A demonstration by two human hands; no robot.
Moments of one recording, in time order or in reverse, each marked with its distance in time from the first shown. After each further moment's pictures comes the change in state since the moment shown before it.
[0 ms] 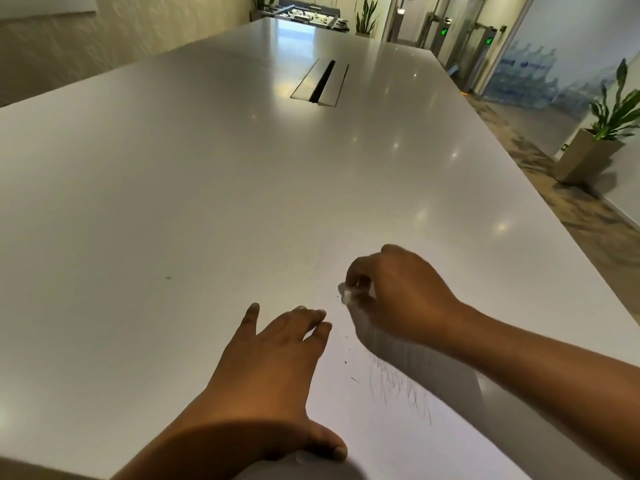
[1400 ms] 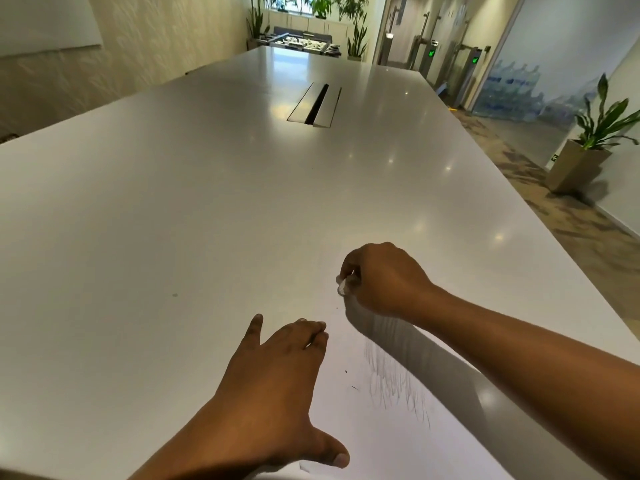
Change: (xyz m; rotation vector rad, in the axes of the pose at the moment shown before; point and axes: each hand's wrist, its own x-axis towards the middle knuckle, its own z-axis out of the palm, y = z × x) left_hand -0.004 0.001 -0.001 0.039 0.048 0.015; right_hand 0.036 0.003 0.003 0.042 -0.130 0.231
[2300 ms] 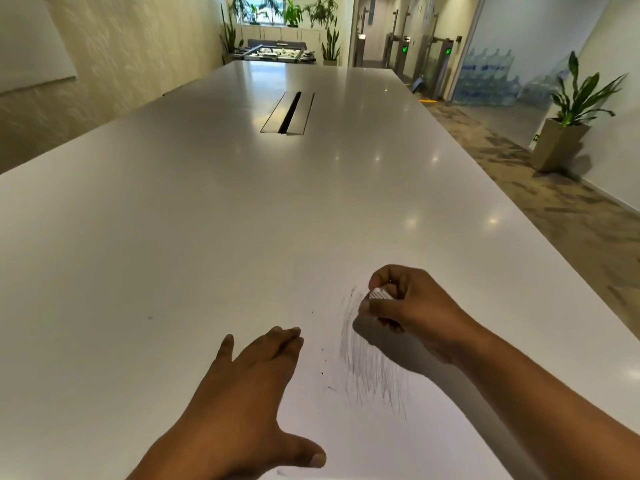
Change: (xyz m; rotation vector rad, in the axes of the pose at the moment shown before) left_hand -0.004 -0.001 0.005 -0.082 0.006 -0.015; right_hand -0.072 0.049 -0.007 1.075 0.034 0.150
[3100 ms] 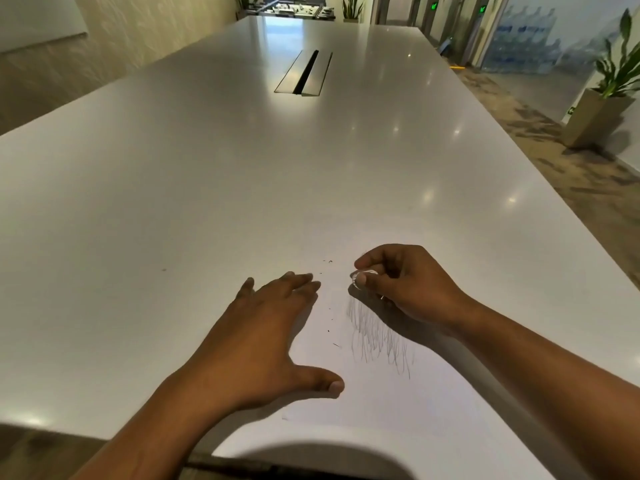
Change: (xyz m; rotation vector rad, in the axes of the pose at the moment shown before) left_hand 0.000 0.000 -0.002 -0.151 0.197 0.057; right_hand -0.005 0.009 0.017 -0.171 -0.034 -0.032
